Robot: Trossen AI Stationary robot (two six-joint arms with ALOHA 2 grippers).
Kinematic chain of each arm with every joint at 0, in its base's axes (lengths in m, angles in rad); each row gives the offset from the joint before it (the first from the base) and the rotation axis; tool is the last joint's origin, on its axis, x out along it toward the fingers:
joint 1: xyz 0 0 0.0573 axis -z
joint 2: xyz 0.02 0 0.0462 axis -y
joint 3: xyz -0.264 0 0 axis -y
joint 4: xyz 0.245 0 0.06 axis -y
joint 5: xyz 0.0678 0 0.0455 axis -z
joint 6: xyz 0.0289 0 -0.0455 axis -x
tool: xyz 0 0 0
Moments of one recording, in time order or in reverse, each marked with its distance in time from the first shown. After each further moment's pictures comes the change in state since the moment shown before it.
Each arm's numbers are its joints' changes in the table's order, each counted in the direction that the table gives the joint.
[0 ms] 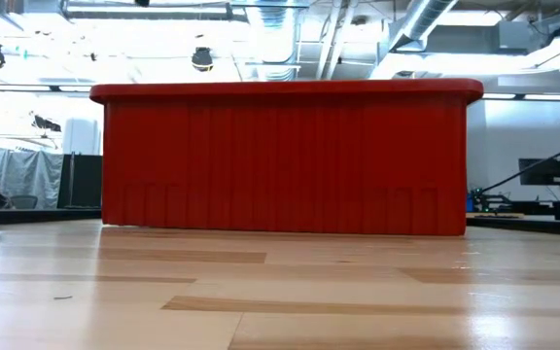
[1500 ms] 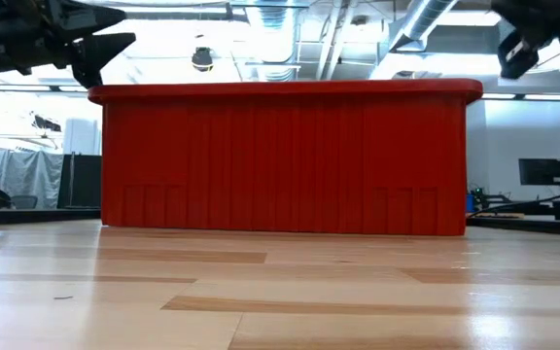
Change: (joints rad) left arm 0.209 0.763 -1.038 0.670 -0.085 -0.019; right arm -0.289 0.631 -0.890 0.530 0.184 -0.156
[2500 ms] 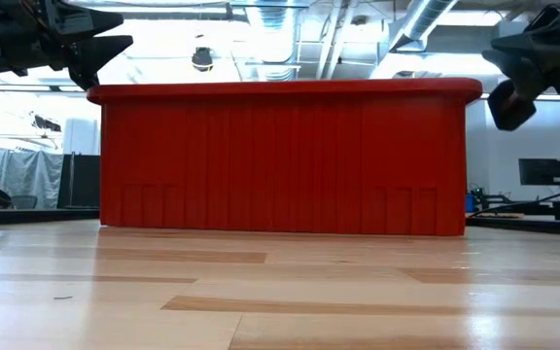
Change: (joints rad) left arm 0.001 0.063 0.001 -0.110 -0.015 -0.016; right arm -0.037 0.000 -0.261 0.222 -0.002 -0.162
